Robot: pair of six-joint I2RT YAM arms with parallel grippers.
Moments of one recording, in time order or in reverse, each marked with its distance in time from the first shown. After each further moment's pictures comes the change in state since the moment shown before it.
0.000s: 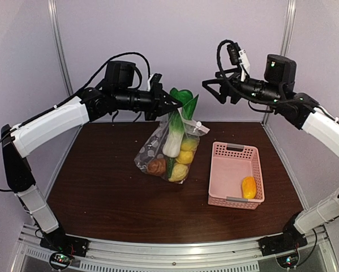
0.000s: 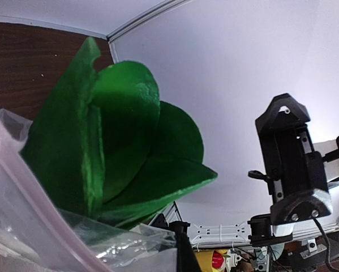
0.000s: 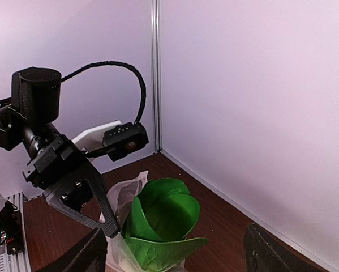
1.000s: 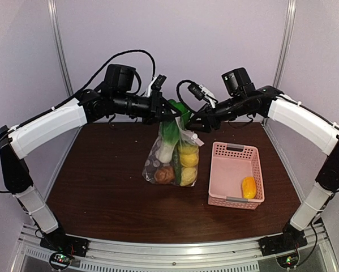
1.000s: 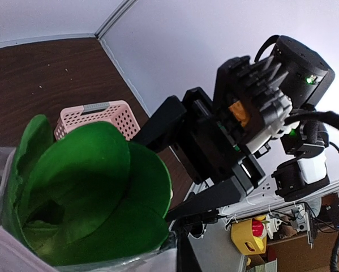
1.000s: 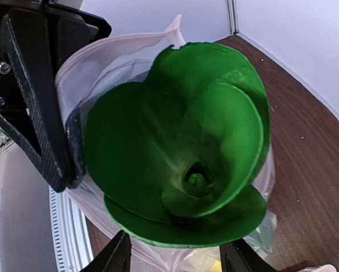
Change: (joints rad) left arm -0.003 -0.029 -0.038 -0.067 0.069 0.304; right arm 0.003 0.298 0.232 -0.533 -0.294 -0.151
